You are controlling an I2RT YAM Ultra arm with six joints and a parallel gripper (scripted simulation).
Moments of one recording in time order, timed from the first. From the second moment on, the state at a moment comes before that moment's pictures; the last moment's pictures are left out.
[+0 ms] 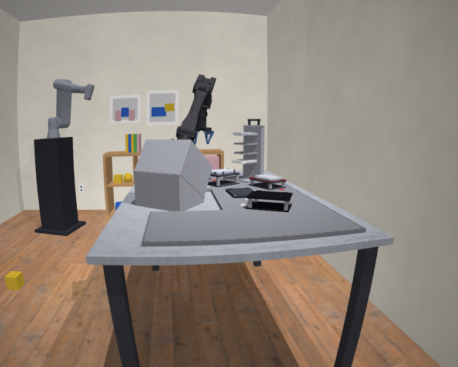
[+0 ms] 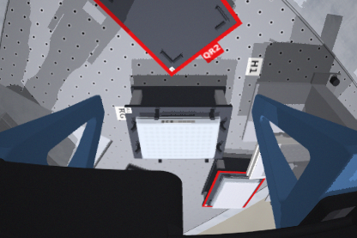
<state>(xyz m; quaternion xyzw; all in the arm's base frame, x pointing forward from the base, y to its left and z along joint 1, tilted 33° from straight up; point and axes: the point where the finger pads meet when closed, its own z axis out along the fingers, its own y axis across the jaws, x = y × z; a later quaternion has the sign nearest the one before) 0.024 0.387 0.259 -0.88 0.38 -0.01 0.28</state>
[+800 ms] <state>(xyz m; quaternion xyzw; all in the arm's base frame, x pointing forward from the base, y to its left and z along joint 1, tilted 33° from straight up) 0.048 0.344 0.272 -0.83 0.48 0.01 0.28</state>
